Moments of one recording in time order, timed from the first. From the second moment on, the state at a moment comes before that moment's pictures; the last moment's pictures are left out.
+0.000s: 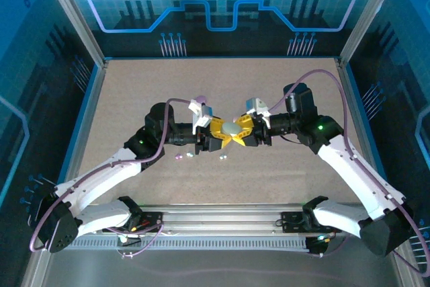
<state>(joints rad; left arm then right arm) -0.65 1.12 0.80 0.21 0.78 -0.14 0.47 1.11 1.08 -0.55 -0.97 -0.41</state>
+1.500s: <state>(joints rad) -0.65 1.12 0.80 0.21 0.75 -0.11 0.45 1.10 1.10 -0.50 -0.94 -0.23</state>
